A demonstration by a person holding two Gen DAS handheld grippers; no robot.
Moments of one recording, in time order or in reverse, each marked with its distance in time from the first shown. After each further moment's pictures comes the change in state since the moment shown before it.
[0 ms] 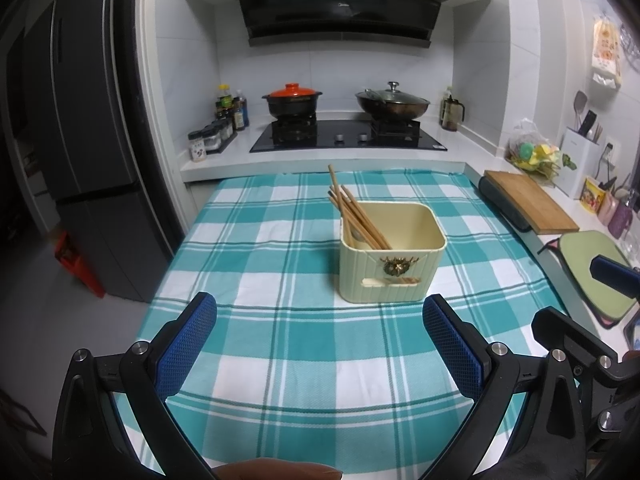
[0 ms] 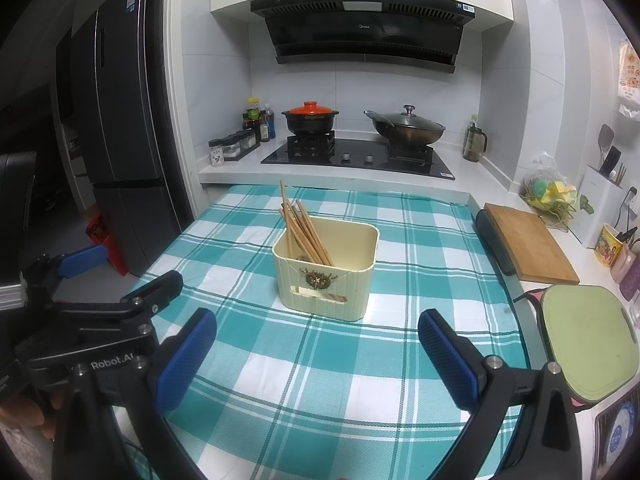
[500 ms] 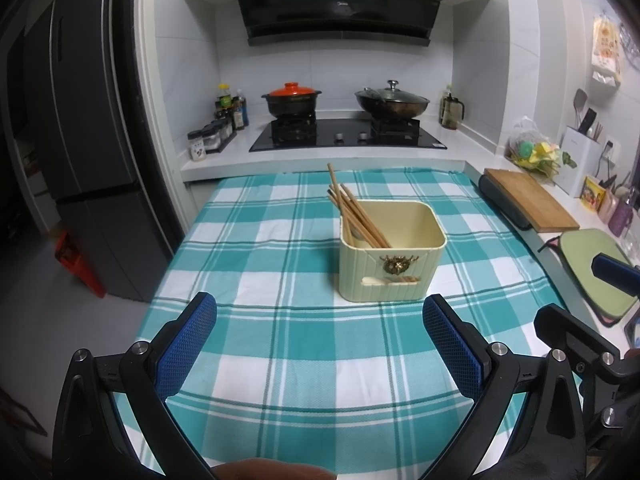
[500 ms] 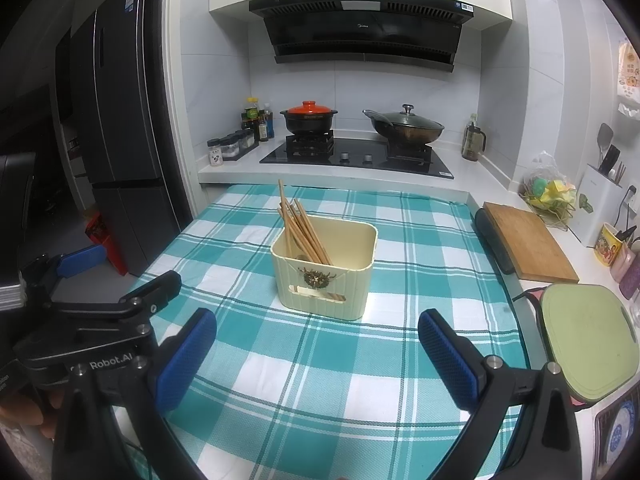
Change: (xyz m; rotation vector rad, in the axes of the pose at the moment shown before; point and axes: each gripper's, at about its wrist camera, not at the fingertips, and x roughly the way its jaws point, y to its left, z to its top) left arm 0.002 -0.001 0.000 0.004 0.004 0.001; right arm 0.000 0.000 0.000 0.004 0.001 -0.002
